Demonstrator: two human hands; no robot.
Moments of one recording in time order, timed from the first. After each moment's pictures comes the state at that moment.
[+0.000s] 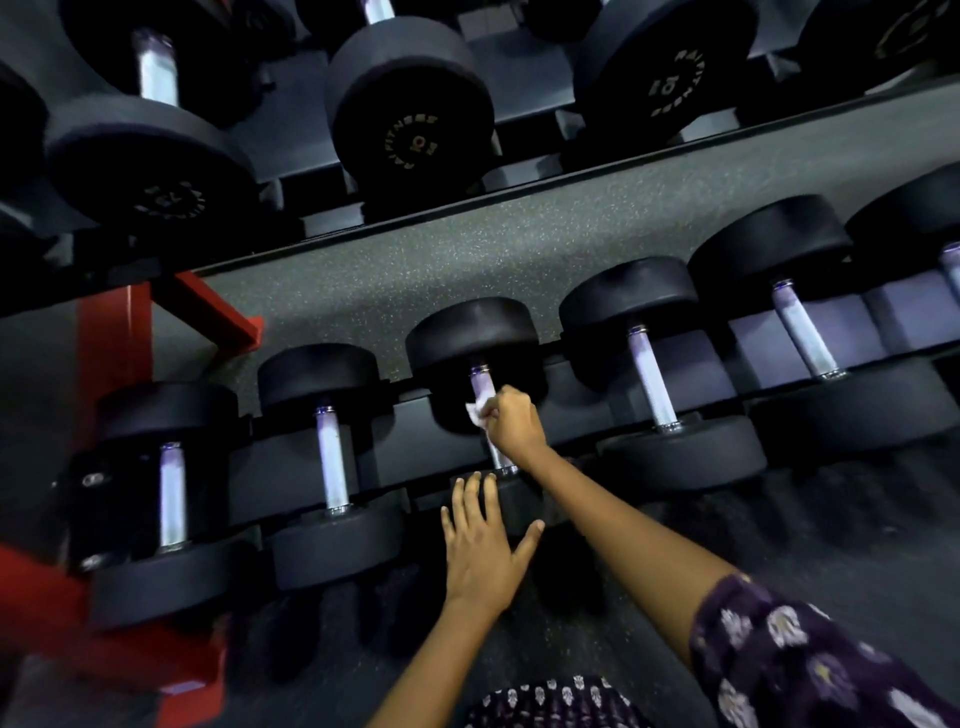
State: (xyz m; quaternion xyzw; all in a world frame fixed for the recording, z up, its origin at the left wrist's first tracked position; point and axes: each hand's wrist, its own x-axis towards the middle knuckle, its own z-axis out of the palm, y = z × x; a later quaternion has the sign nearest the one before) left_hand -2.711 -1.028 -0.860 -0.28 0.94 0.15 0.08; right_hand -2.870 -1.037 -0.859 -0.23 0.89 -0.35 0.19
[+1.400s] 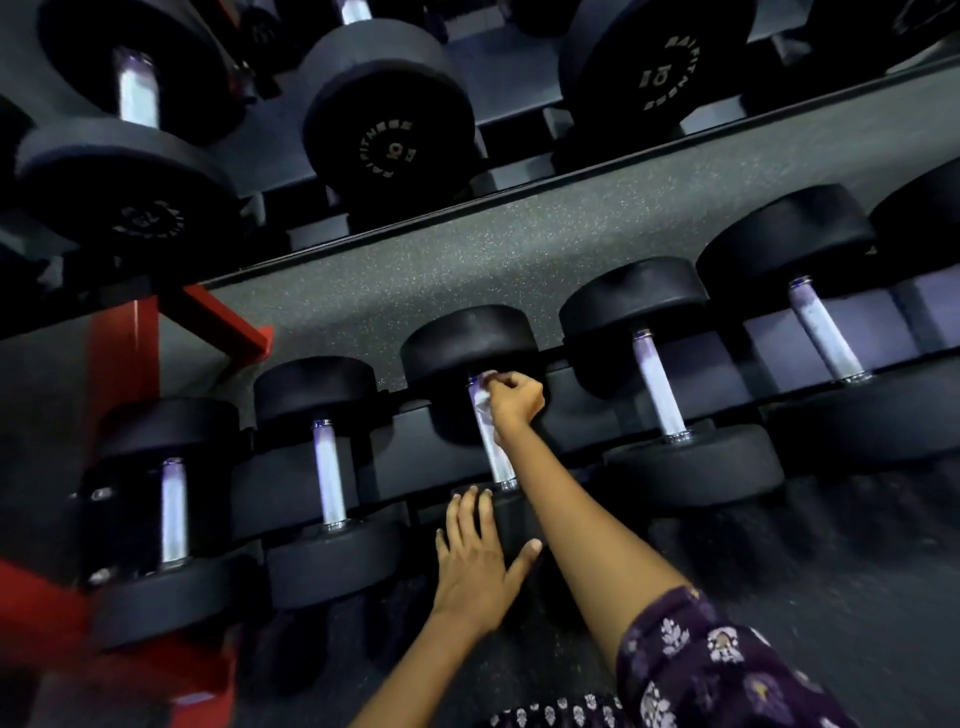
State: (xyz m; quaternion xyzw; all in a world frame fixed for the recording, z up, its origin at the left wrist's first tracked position) left_hand -2.716 -1.032 -0.848 -0.26 0.93 0.15 0.21; right_hand -2.902 -1.078 -0.864 0.17 0.72 -0.66 0.17
